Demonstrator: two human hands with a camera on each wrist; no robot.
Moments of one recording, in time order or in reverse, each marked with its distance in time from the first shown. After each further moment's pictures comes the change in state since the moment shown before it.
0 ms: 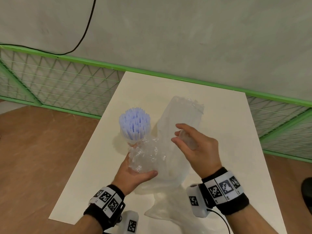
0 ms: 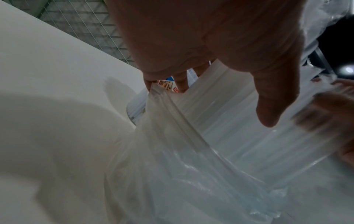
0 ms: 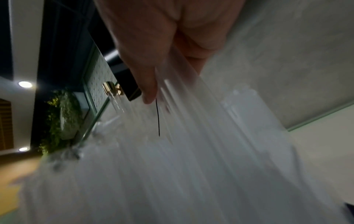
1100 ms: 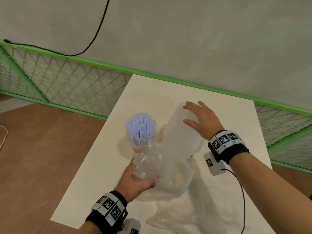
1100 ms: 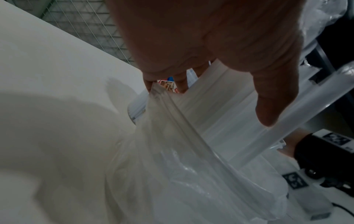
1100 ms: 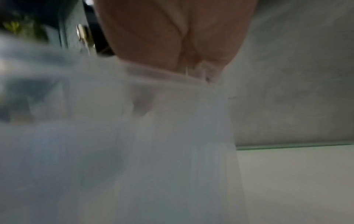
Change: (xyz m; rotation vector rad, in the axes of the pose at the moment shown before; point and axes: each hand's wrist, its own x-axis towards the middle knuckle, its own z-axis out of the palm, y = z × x) left_hand -0.001 0.009 0.000 -0.115 -0.049 -0.019; right_hand 0.117 0.086 0.005 -0.499 -0.492 0.042
